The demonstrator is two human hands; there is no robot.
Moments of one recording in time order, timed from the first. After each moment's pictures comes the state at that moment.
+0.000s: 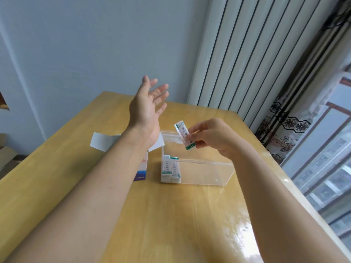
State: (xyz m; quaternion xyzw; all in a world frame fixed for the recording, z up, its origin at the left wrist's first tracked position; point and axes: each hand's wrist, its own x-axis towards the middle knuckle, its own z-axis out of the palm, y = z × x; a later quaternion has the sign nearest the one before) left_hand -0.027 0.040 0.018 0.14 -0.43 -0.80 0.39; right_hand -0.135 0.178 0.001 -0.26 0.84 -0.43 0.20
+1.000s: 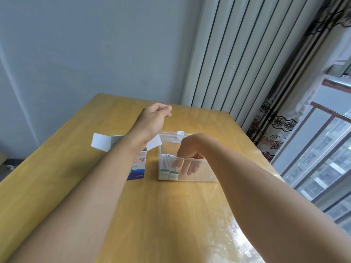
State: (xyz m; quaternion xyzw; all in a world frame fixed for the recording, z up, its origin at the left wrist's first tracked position) left_hand -0.023 0.033 -0.002 0.19 -0.74 -0.59 0.25; right_hand -0.127 0.132 -0.022 -0.22 0.88 0.02 0.41
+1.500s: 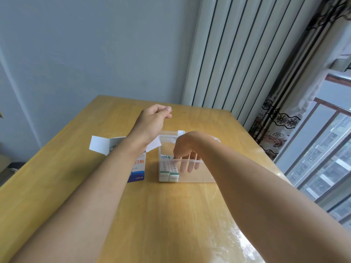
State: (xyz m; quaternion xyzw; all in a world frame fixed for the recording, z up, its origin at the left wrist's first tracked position) left_hand -0.028 0.032 -0.009 0.19 -0.74 -0.59 0.26; right_hand -0.121 0.120 -0.015 -0.26 0.90 0.06 0.35
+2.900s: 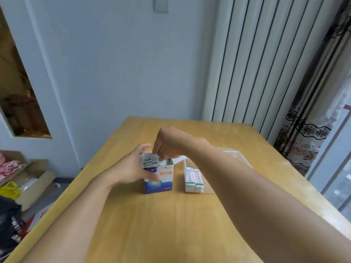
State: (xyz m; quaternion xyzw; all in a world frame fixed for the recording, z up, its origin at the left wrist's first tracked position) left_hand 0.085 -0.045 -0.052 0.23 -0.89 -0.40 0.06; right_hand -0.037 0.076 0.036 -0.56 0.83 -0.01 0.06
